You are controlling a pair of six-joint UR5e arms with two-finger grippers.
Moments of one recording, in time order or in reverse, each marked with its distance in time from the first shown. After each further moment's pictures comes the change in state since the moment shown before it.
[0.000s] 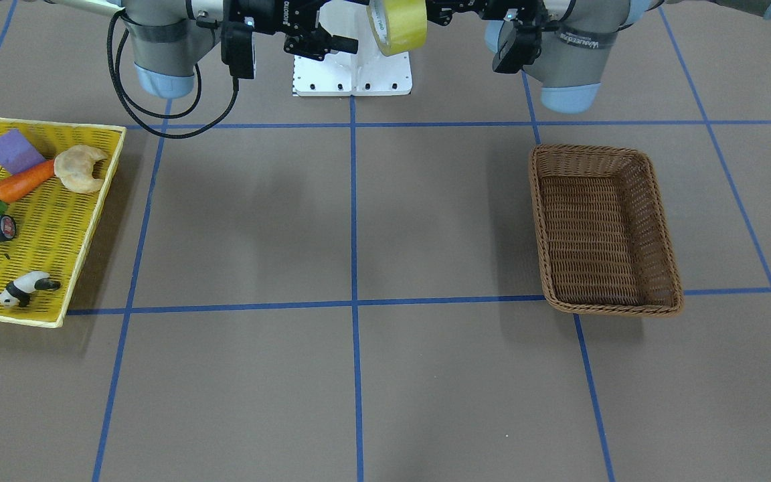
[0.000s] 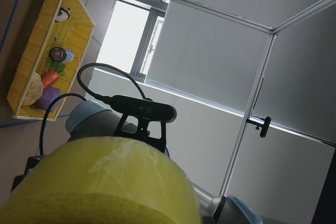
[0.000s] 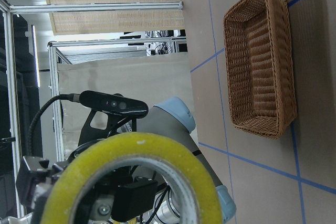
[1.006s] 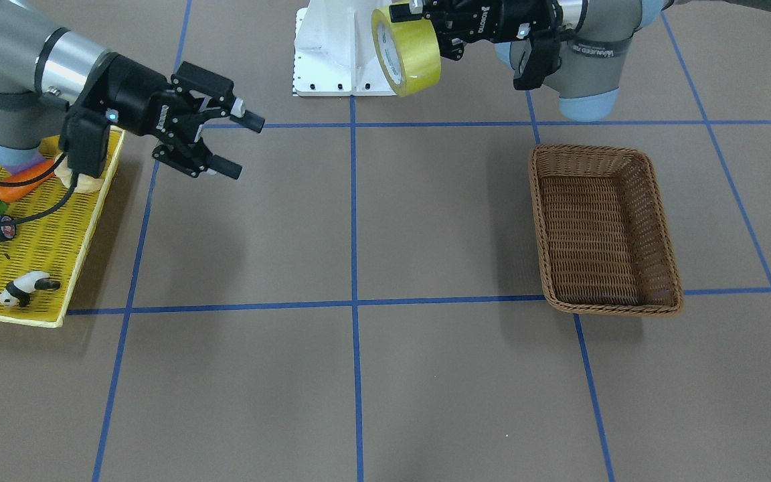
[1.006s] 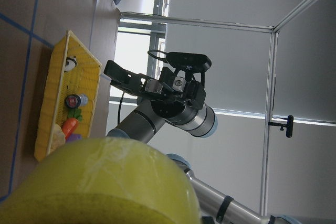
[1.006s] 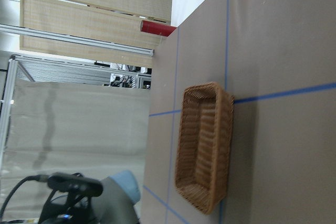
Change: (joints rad) left arm -0.085 0.013 0.017 0.144 0.001 0.321; right arm 0.461 -0.026 -0.165 -0.153 0.316 -0.280
